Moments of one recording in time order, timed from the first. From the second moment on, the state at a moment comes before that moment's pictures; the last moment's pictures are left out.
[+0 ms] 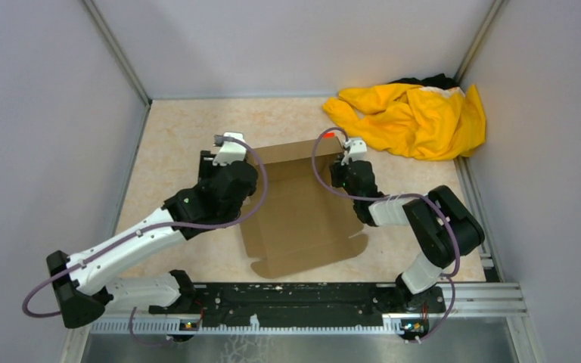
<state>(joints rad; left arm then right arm) -1.01 1.15 1.12 -0.59 -1.16 -0.23 0.49 1.61 0.56 0.78 0.15 0.26</state>
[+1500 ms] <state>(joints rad) -0.62 0.94 0.57 0.06 -0.70 -0.23 0.42 1.72 0.64 0.82 -0.07 0.25</state>
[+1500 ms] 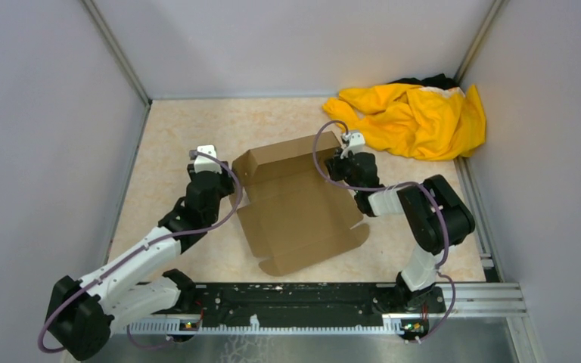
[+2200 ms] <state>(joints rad) -0.61 1.07 0.58 0.09 -0.55 -0.25 0.41 1.75 0.68 0.81 -0.10 0.27</state>
